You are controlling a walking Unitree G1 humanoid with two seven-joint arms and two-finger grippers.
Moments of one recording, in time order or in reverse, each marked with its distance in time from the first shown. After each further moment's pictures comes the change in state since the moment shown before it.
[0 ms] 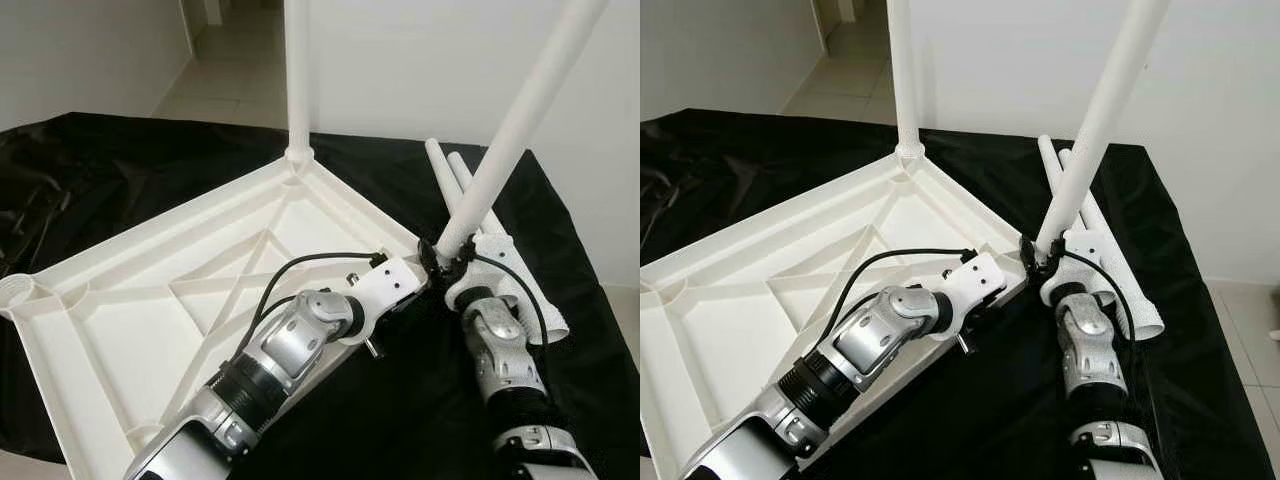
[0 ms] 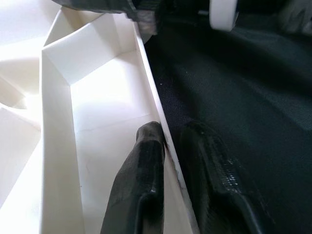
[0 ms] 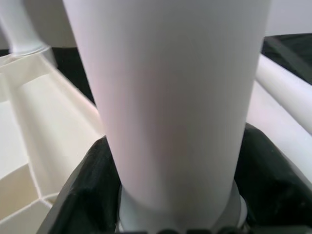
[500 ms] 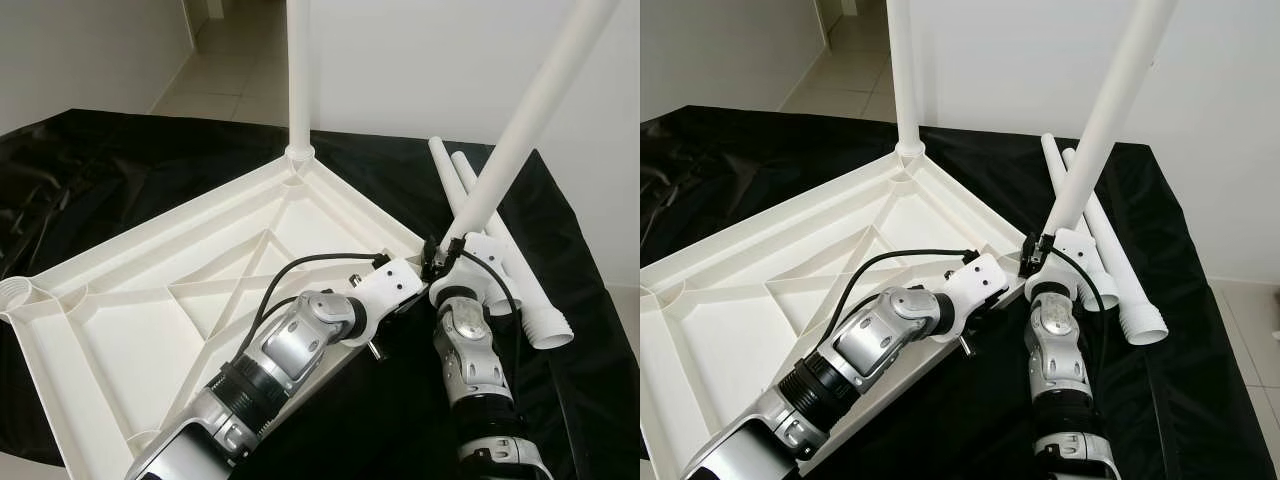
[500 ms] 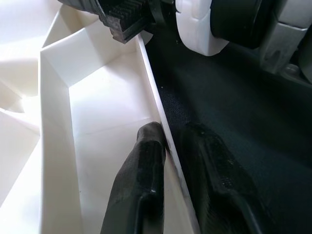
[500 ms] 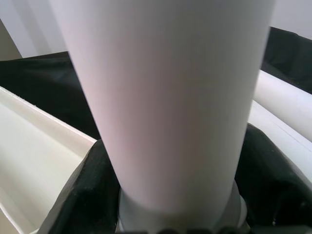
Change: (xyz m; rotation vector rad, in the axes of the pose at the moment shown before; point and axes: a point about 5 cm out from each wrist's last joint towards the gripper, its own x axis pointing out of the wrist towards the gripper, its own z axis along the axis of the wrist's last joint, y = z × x) left arm 0.000 -0.003 0.002 -0.003 -0.013 -0.009; right arm -0.007 0.017 0.005 0.050 0.010 -0.222
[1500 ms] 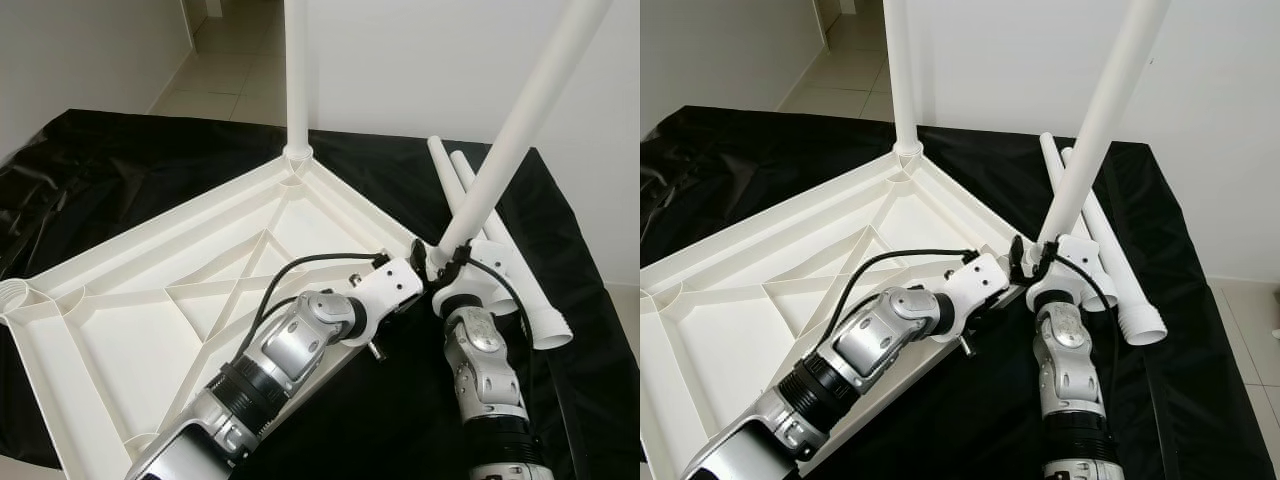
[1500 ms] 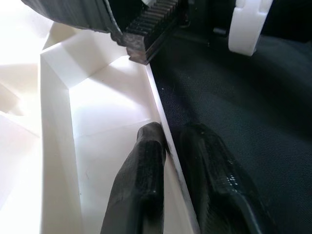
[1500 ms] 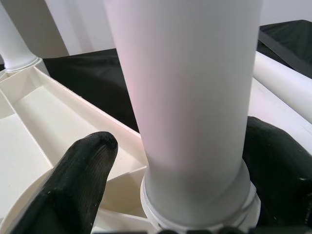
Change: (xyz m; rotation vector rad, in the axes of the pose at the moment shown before) left arm 0.000 0.000 0.000 0.003 0.001 0.003; right arm -0.013 -0.007 0.006 0.017 -0.006 0.189
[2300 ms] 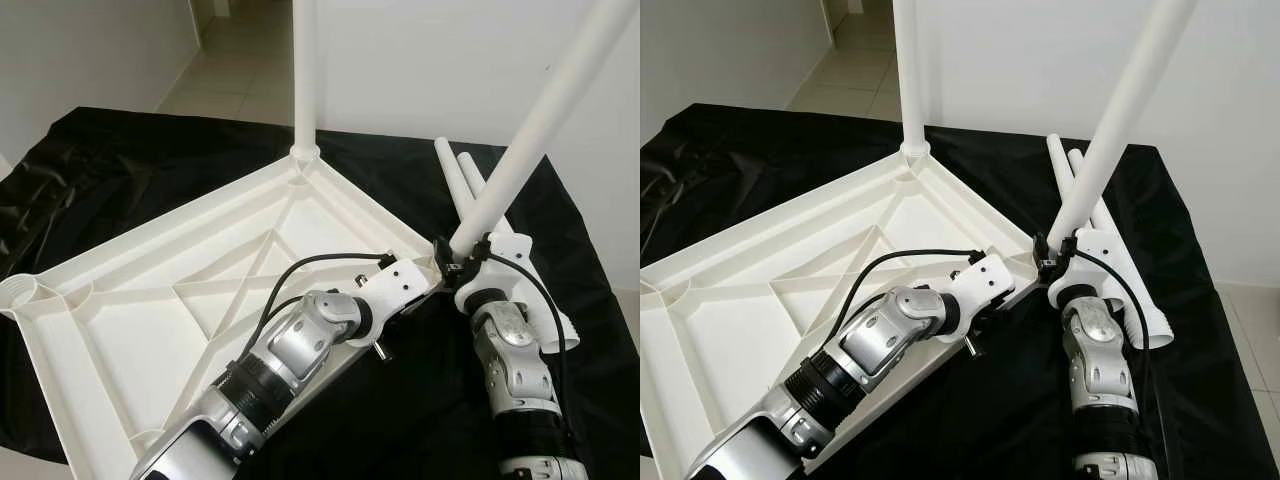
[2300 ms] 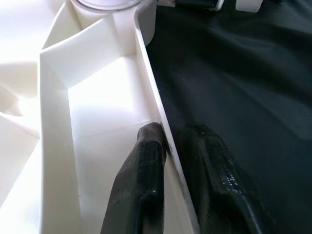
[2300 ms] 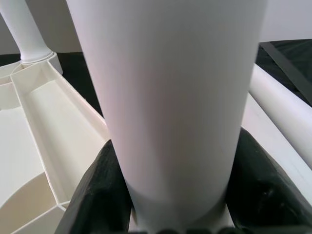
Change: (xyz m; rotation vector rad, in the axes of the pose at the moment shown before) left arm 0.005 -0.002 0.004 0.006 -0.009 -0.013; right arm -0.004 -0.024 0.011 -0.079 0.000 0.081
